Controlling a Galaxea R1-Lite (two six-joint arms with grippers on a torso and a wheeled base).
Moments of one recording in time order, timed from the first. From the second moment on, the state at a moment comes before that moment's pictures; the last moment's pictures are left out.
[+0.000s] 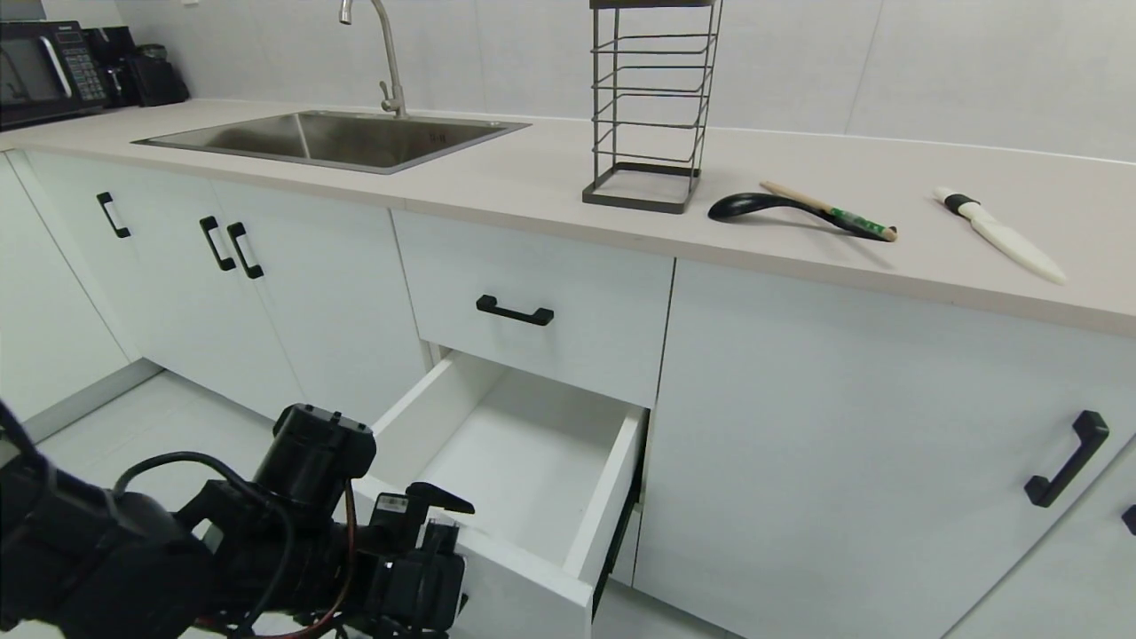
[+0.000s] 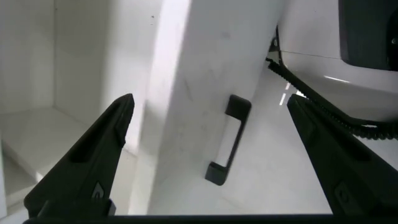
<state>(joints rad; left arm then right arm) -0.48 1.74 -0.46 -0.37 -0.33 1.28 0.00 0.01 0.00 0.01 0.02 0.02</state>
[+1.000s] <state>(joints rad) -0.49 1.64 -0.42 -0.43 -0.34 1.25 0.00 0.01 0.00 0.01 0.02 0.02</state>
